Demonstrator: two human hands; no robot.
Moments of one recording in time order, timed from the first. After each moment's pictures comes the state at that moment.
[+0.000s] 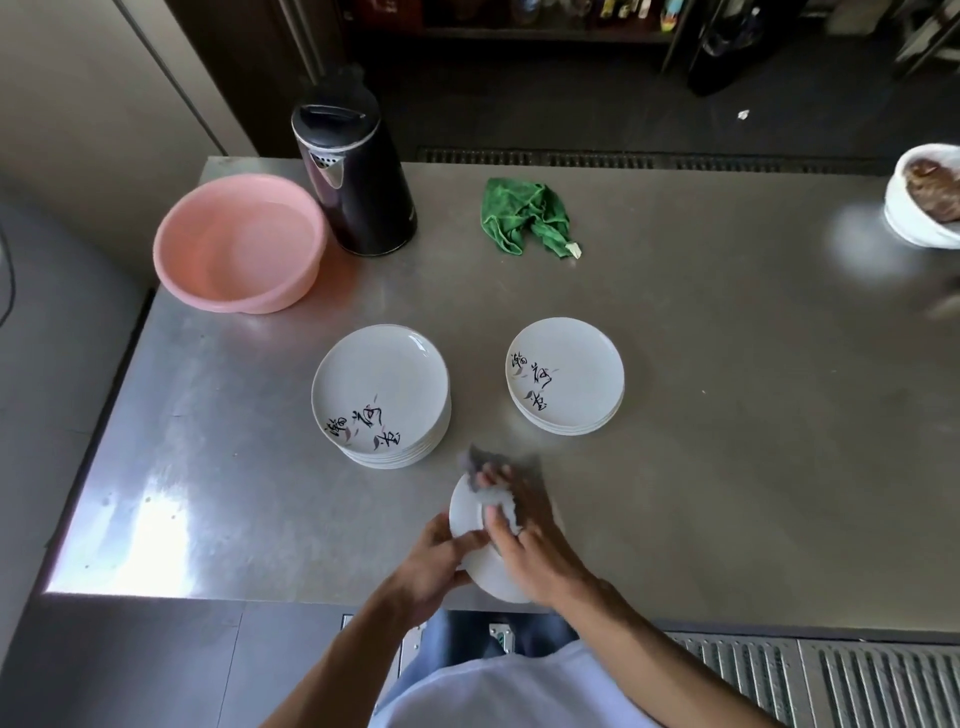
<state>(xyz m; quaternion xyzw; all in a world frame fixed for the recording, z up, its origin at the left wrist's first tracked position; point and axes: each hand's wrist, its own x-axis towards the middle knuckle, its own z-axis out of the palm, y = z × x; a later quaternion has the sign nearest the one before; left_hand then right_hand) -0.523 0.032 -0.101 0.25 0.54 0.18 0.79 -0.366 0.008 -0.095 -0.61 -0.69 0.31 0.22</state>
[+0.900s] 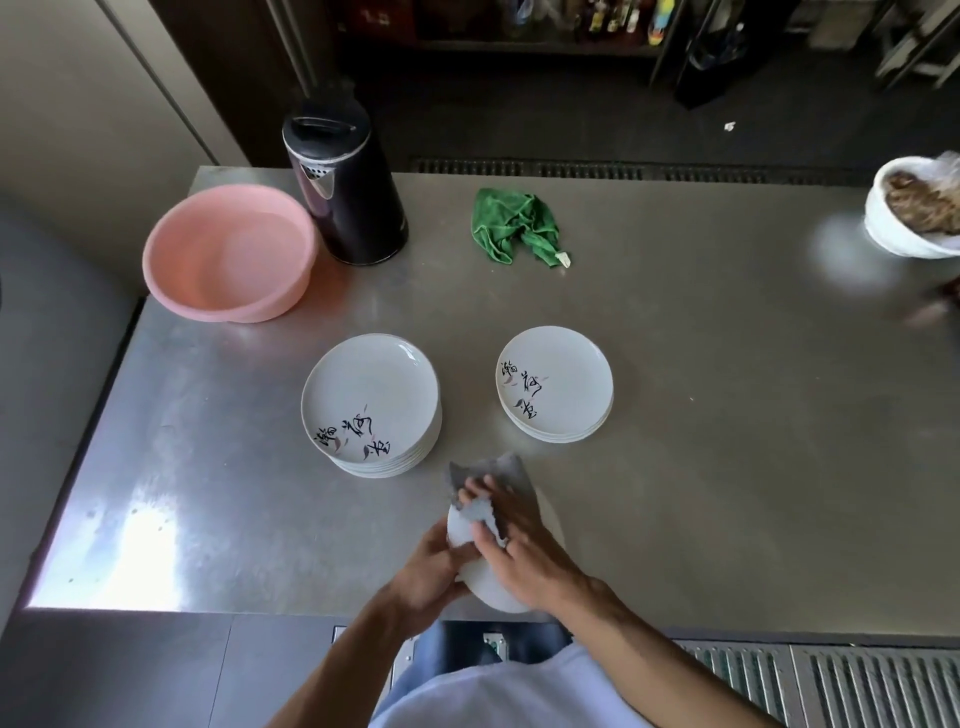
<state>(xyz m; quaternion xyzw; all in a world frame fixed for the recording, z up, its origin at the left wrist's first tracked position) -0.513 0.031 -0.095 0.22 0.52 0.17 0.81 -0.357 0.012 -0.110 -0.59 -0.68 0.37 0.21</state>
